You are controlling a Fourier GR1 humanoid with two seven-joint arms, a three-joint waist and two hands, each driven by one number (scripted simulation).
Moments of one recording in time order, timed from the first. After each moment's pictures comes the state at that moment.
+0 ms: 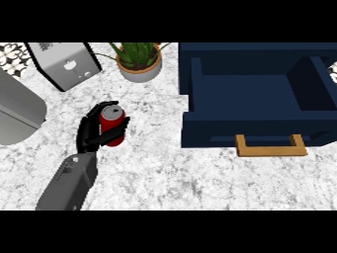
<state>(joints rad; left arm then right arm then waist) -0.49 0.06 0.18 -0.58 0.08 0.17 -0.53 0.28 -0.03 -0.27 -2.17 -0.12 0.24 0.11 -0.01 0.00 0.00</state>
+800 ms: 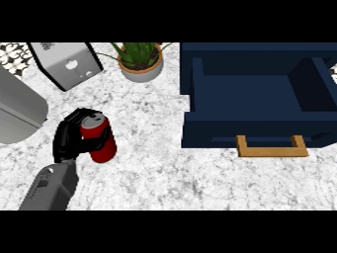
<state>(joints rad) -0.34 0.12 0.16 -0.86 0.16 0.04 -0.45 0.29 -0.01 -0.25 -2.17 -0.10 0.21 0.09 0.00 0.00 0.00</state>
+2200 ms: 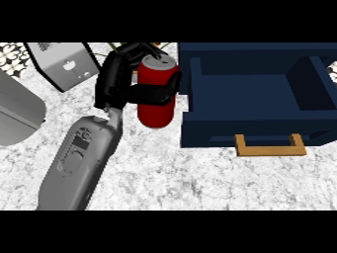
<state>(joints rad) -0.67 0.00 -0.13 -1.36 -0.01 0.30 0.19 0.32 -0.02 -0.27 -2.21 -0.12 0.21 0.09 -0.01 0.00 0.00</state>
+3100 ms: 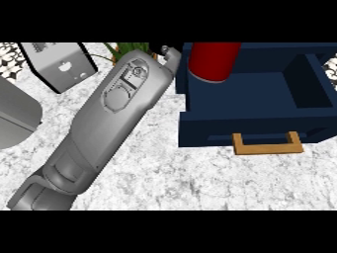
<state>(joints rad) -1.23 0.00 -0.20 -0.94 0.10 0.50 0.28 0.28 -0.02 -0.28 -2.19 -0.11 0.21 0.10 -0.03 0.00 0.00</state>
